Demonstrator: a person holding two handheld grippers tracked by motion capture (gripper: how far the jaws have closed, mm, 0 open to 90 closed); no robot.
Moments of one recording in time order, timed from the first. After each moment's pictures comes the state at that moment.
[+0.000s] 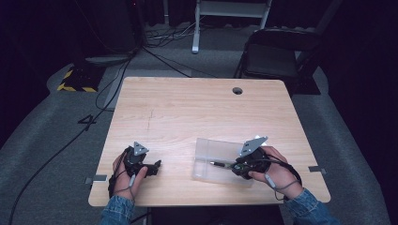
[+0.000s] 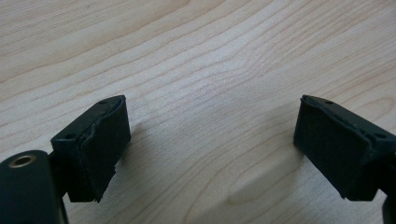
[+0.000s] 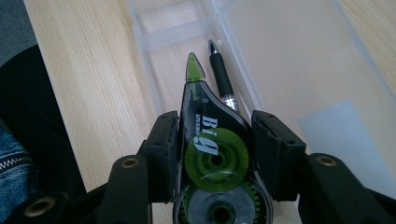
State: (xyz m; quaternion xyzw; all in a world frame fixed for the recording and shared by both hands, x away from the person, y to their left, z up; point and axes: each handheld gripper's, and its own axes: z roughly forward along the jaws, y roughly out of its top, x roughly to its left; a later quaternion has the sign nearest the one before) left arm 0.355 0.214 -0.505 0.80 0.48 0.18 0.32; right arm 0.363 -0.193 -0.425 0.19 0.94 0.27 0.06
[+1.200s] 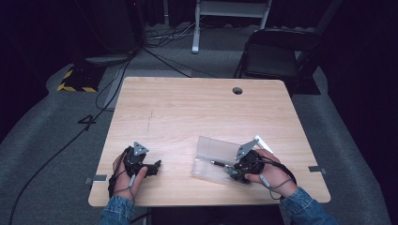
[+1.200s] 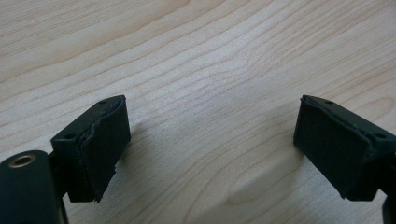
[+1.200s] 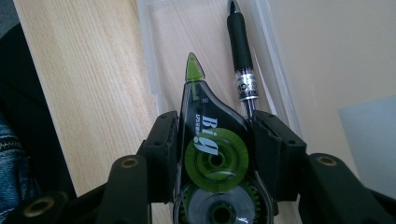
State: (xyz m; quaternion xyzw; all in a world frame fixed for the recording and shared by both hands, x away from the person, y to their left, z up) left arm 0.355 0.214 -0.505 0.80 0.48 0.18 0.32; right arm 0.371 -0.188 -0.454 0.19 0.95 0.24 0.01
